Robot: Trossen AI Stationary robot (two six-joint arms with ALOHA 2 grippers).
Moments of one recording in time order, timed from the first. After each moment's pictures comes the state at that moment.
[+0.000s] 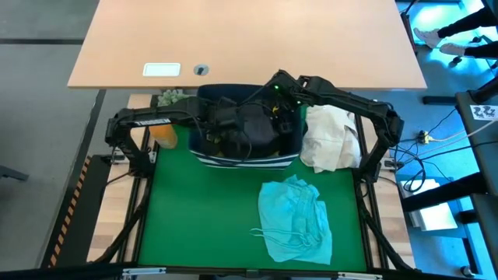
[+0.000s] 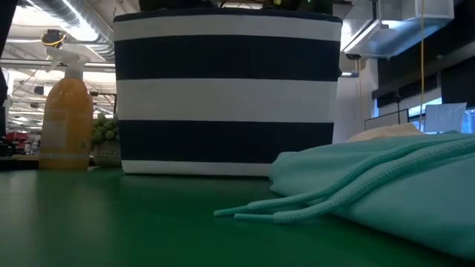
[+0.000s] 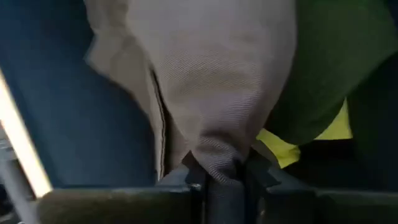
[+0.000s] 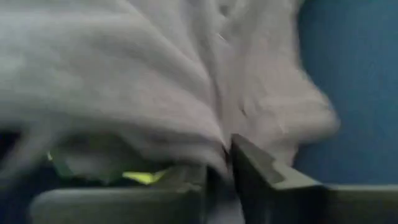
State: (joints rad) left arm 0.11 1.70 1.82 -1.36 -0.41 0.56; right arm -0.43 1.75 1.71 -0.96 -0.13 -0.74
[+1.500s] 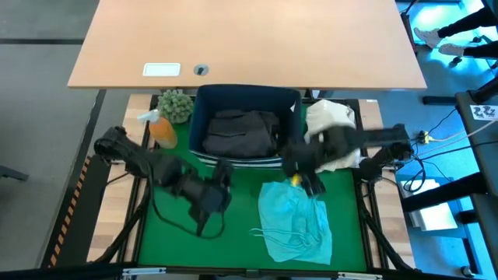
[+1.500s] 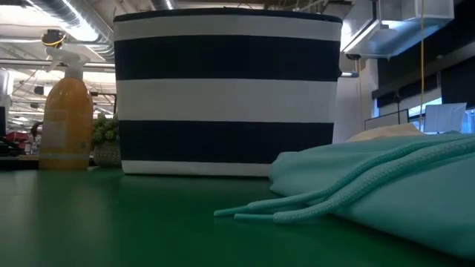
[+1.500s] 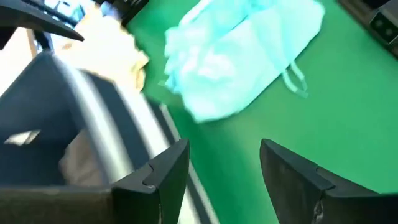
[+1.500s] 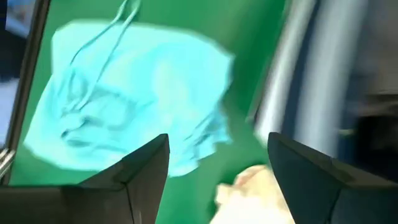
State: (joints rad) left arm -0.48 1.70 1.90 -1.20 -0.39 0.21; right arm 0.24 1.70 1.97 -1.57 -0.01 -0.11
